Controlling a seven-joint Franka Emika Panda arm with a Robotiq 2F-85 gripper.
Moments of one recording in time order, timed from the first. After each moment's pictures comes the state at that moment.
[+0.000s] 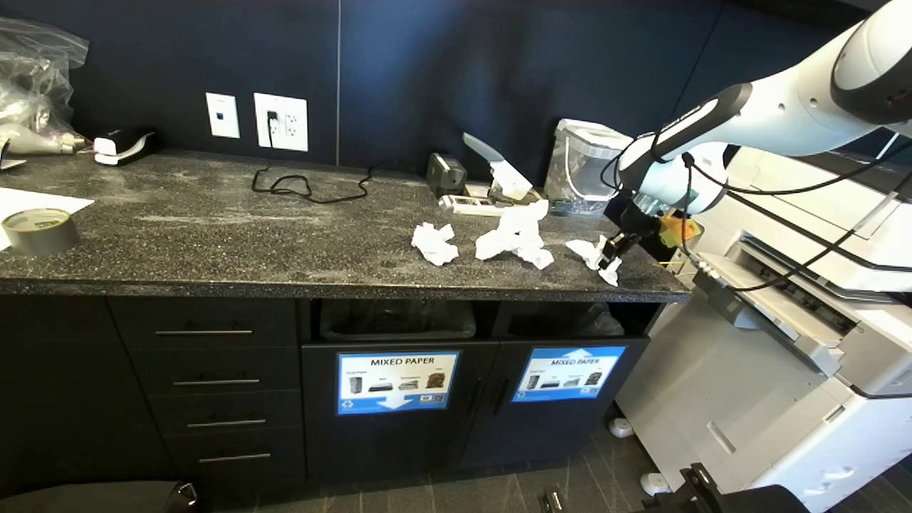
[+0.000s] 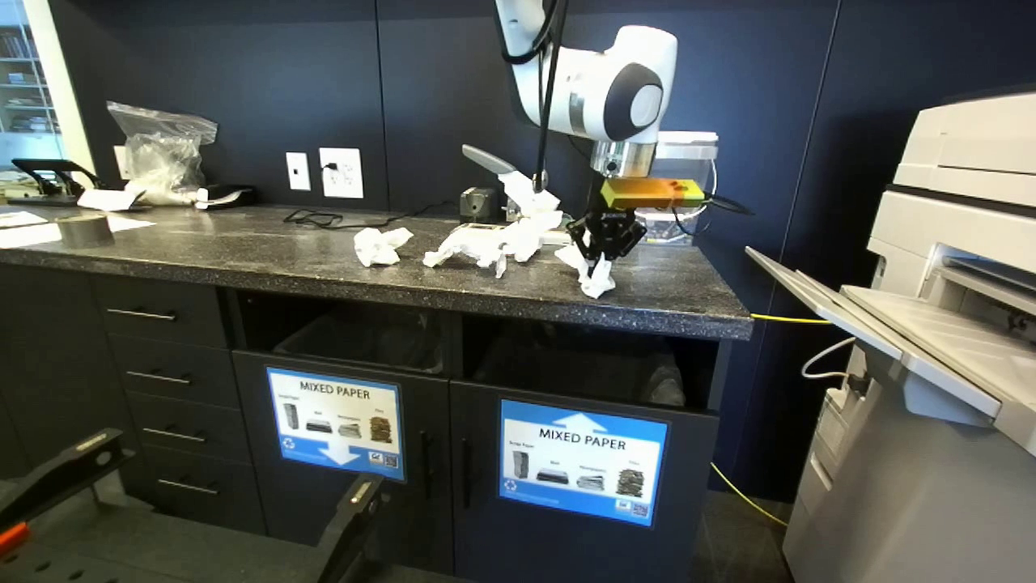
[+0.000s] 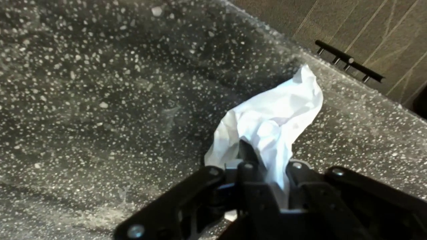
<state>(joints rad) -0.40 0.81 0.08 -1.51 0.13 2.45 -0.96</state>
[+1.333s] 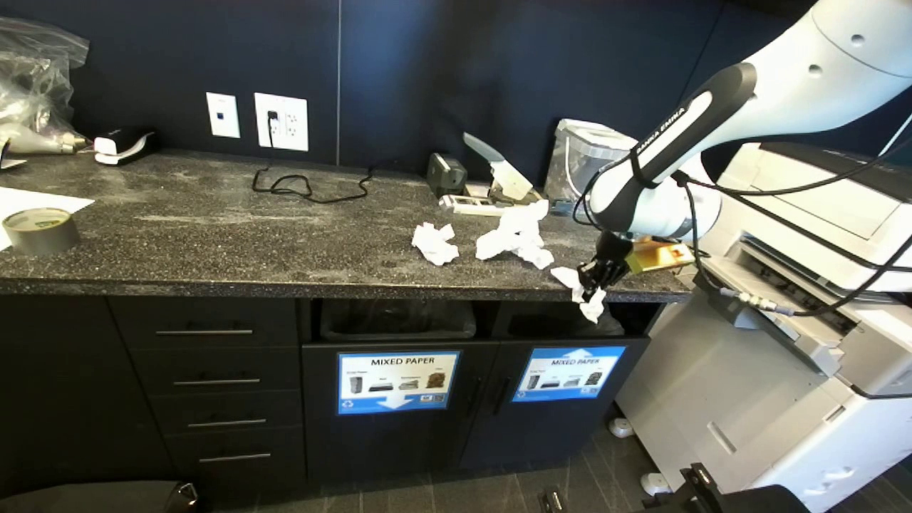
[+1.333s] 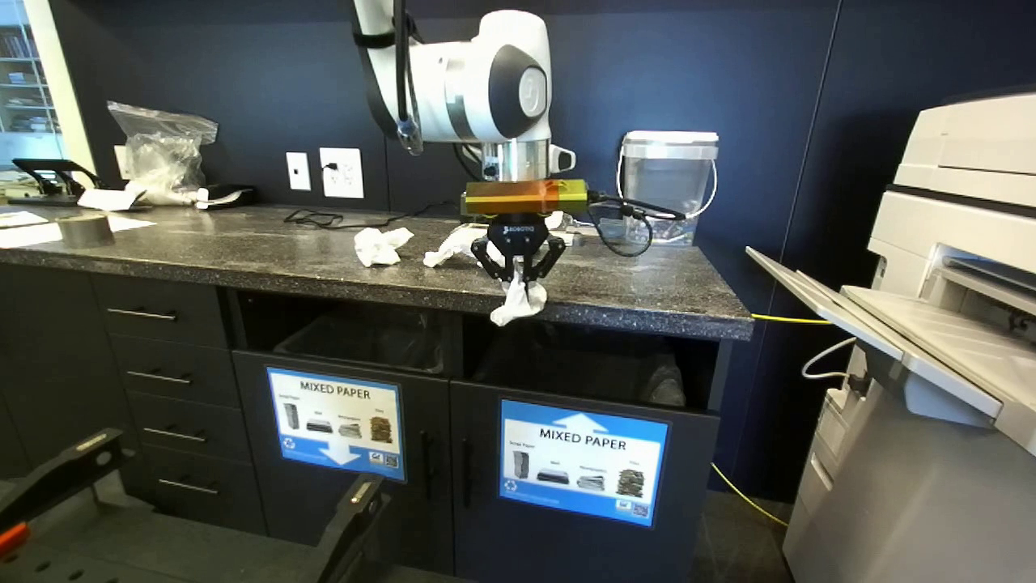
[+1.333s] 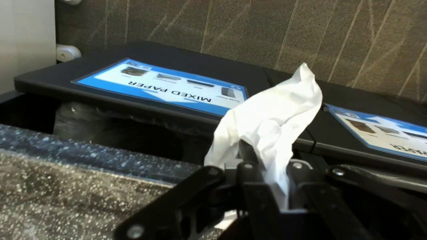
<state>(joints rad) -0.18 0.49 -0.01 -2.13 -0.05 2.74 -0.40</state>
